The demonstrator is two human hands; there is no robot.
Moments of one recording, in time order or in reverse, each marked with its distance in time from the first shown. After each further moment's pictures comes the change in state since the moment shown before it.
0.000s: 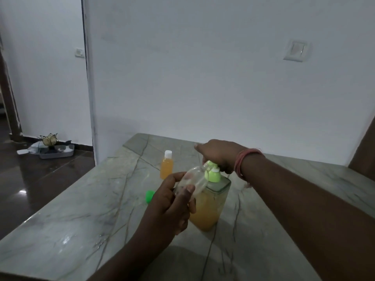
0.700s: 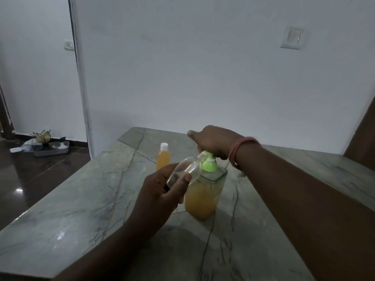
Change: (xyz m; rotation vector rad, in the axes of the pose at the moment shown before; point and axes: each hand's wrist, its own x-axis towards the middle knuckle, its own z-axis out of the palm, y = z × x) left_hand 0.015 -0.009 -0.009 0.311 0.084 0.079; right_hand 0.009 0.000 0.001 0.084 0.087 -0.032
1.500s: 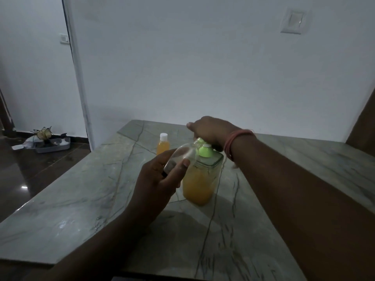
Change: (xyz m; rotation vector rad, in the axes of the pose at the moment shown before) left_hand 0.002 -0.009 -0.002 0.072 0.035 0.054; right_hand -0.001 0.000 0.009 -0.085 -0.002 -0.038
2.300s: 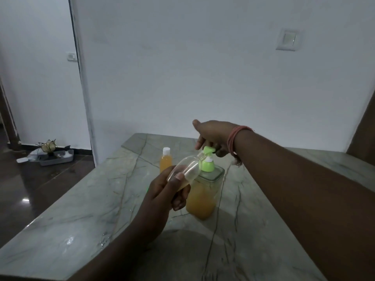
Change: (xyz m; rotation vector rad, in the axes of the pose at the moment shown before) left_hand -0.001 0.005 -0.002 -0.431 -0.166 -0.148; right_hand 0.013 0.004 -0.023 0.352 -0.125 0.195
